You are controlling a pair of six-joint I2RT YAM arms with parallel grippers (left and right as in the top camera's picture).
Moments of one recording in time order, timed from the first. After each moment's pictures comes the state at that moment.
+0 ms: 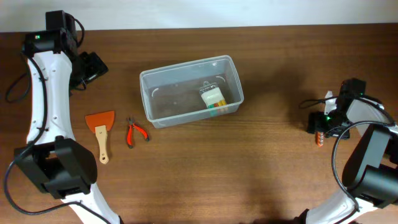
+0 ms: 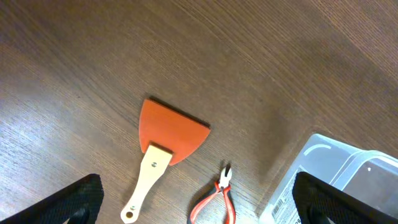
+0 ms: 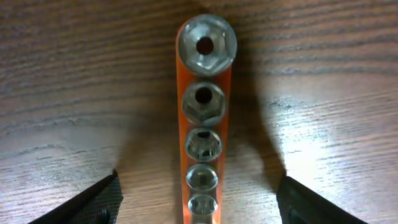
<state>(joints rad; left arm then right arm) 0.16 2.02 2.06 -1.37 -0.12 -0.50 -0.41 1.91 1.18 -0.75 -0.02 -0.20</state>
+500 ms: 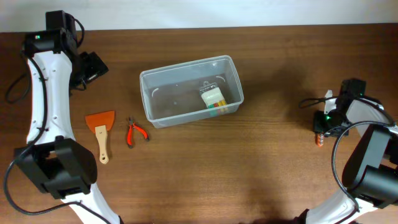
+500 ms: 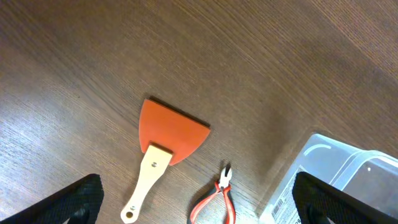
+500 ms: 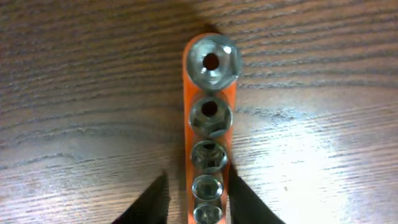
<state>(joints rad) 0.16 2.02 2.06 -1.37 -0.12 -0.50 -0.41 1.91 1.17 -0.72 -0.03 -0.19</state>
